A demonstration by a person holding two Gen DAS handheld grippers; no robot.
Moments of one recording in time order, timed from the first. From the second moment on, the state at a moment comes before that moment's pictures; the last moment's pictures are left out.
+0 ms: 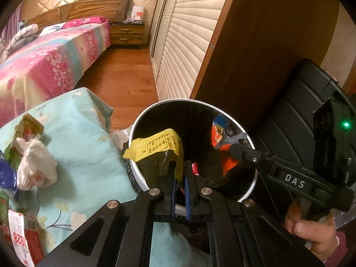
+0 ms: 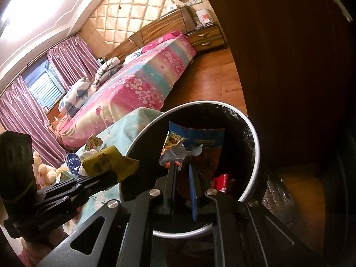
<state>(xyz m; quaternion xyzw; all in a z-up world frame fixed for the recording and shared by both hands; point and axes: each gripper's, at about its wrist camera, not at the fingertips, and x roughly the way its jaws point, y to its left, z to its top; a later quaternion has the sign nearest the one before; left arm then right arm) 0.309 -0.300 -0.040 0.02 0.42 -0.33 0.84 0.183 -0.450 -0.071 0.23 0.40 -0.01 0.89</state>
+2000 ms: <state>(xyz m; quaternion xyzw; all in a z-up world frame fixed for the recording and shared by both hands) 0.192 -0.002 -0.048 -0.07 0.41 -0.11 0.90 0.168 -0.206 -0.094 0.16 0.44 0.12 0.88</state>
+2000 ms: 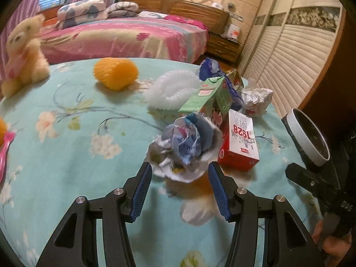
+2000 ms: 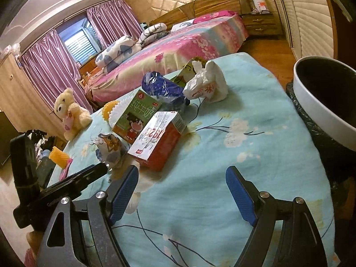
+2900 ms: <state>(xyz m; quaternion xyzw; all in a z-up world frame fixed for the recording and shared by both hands) 0.183 0.059 -0.048 -0.09 0.42 -0.12 0.89 0.222 -0.131 -0.117 0.12 0.47 0.09 0.87</state>
